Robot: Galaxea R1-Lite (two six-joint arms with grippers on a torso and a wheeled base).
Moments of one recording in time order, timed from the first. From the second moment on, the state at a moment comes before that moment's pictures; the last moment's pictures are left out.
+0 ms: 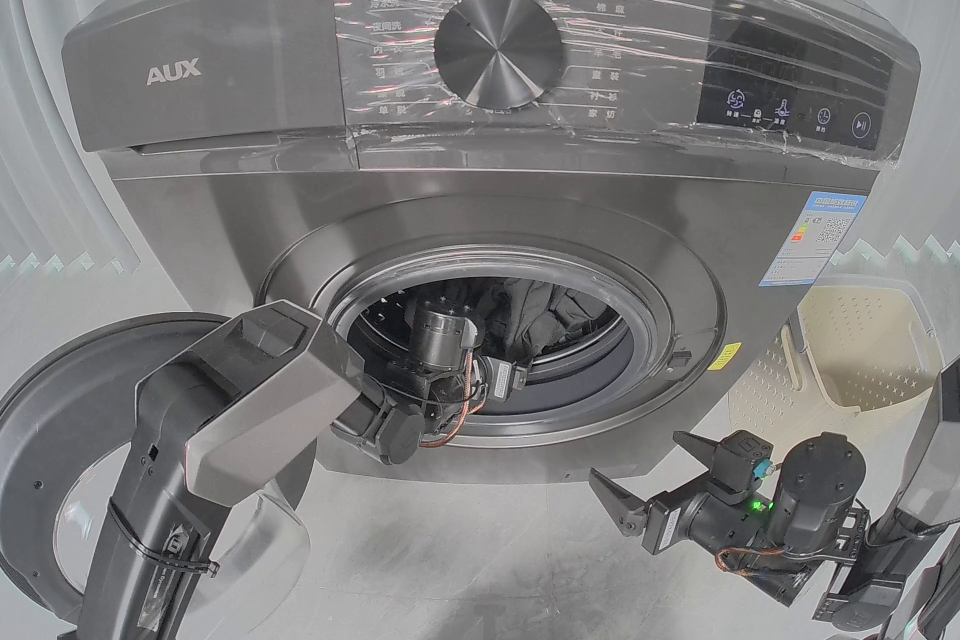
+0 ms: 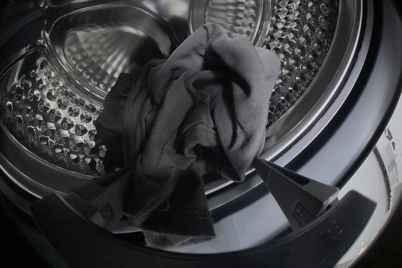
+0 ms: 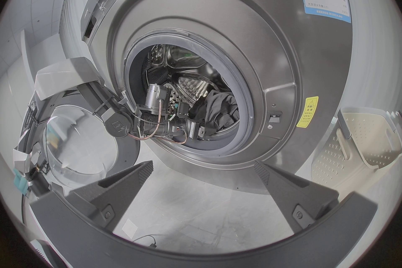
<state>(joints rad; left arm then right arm) -0.56 2.57 -1.48 -0.71 0.13 -0.04 0.84 1.92 -0.13 -1.54 -0.37 0.21</state>
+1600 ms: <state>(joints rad) -0.56 2.66 -1.66 -0.80 0.17 -0.07 0.84 1.92 -0.12 -1.54 -0.37 0.22</state>
